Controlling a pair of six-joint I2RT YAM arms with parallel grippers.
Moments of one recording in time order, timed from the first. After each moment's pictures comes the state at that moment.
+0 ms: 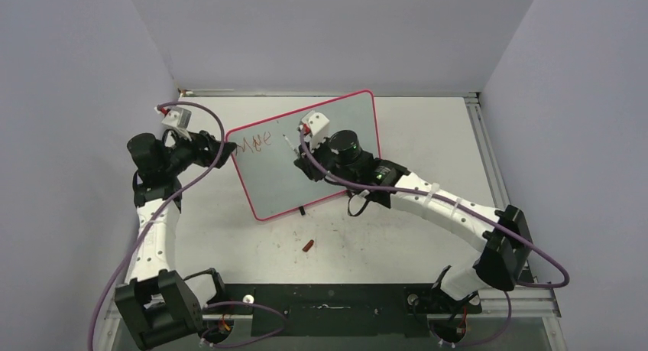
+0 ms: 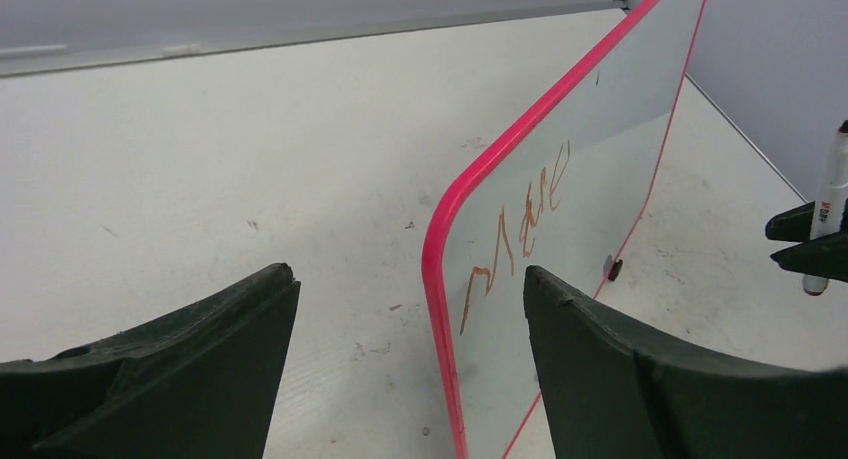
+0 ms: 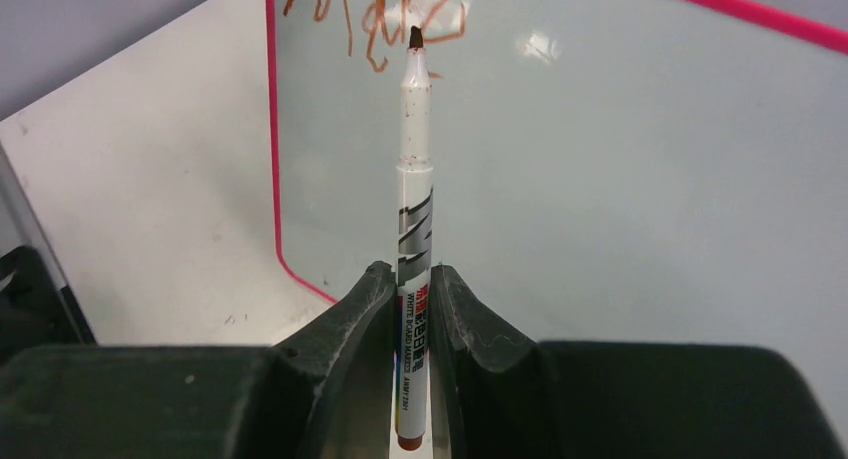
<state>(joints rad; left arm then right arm) 0.30 1.13 0.82 0.07 0.89 -0.17 0.96 1.51 1.27 -0.08 0.06 0.05</state>
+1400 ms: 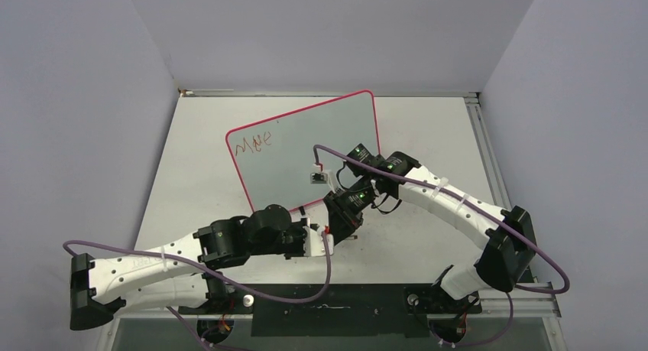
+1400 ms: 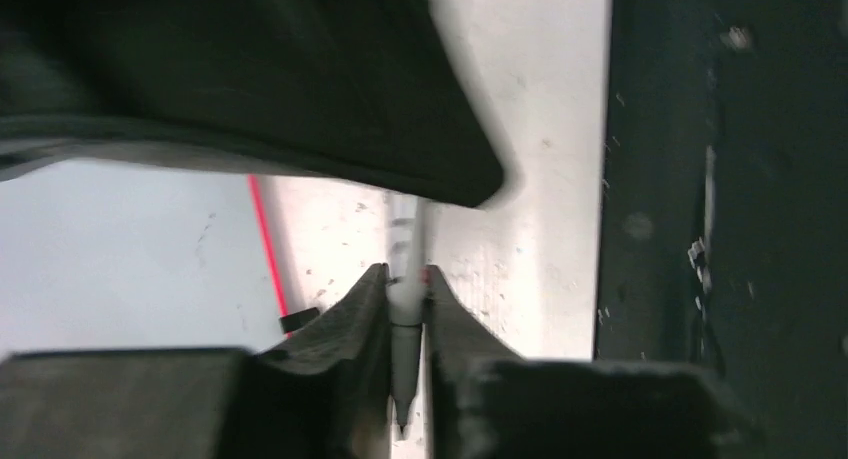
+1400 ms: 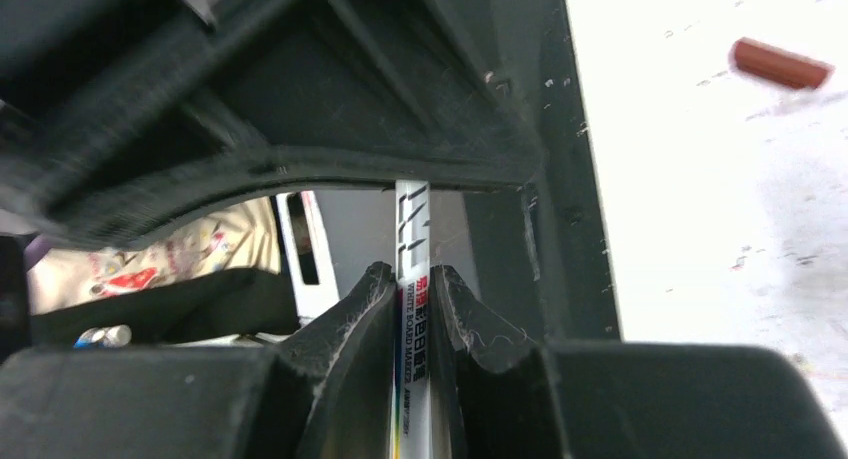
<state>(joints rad) -1.21 0.89 0.78 -0.42 0.04 0.41 0.80 1.47 1.26 -0.96 -1.00 0.02</state>
